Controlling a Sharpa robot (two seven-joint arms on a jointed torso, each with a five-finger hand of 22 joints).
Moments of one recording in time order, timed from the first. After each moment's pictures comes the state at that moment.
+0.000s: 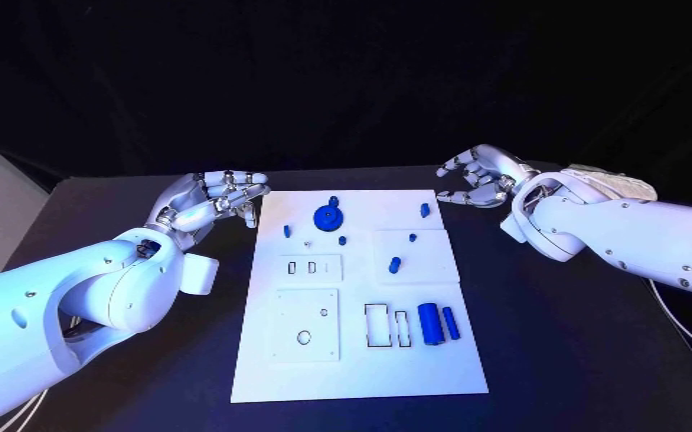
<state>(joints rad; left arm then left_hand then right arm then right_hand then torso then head) 1.21 -0.93 -0.03 1.63 -0.12 -0.33 0.39 1.32 -0.23 0.58 0.06 0.05 0.89 0.20 0.23 0.26 1.12 0.14 0.08 0.08 1.08 0.06 0.86 0.67 0.17 0.94 0.15 1.03 0.62 1.31 -1.03 -0.15 1.40 -1.09 -0.50 0.10 1.42 -0.23 0.24 0.21 0.20 0.93 0.17 0.08 0.29 1.47 0.08 1.55 1.31 1.47 0.00 1.55 1.31 0.01 1.47 0.11 1.57 1.31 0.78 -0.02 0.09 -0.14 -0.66</state>
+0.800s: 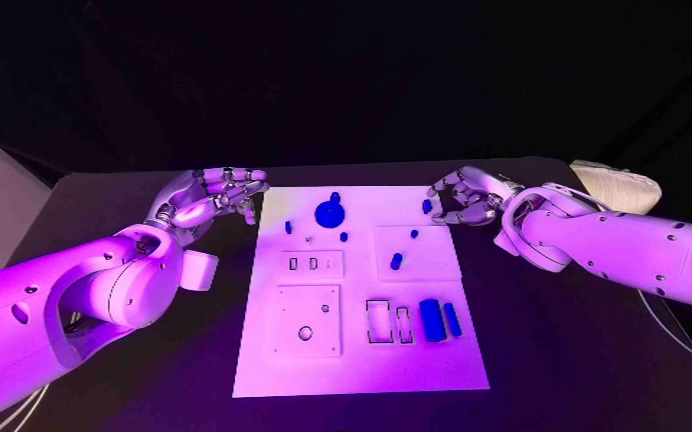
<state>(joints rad) 1.21 -0.93 -0.03 1.62 -0.12 -0.32 0.39 1.32 -0.23 0.58 0.06 0.05 0.89 0.20 0.23 0.26 1.12 0.14 0.08 0.08 1.08 0.06 0.86 0.67 0.17 0.94 0.15 1.03 0.62 1.25 -0.97 -0.16 1.32 -1.14 -0.44 0.16 1.46 -0.21 0.19 0.21 0.19 0.91 0.18 0.08 0.29 1.46 0.08 1.55 1.31 1.47 0.01 1.55 1.31 0.01 1.46 0.11 1.57 1.31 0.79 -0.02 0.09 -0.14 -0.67</state>
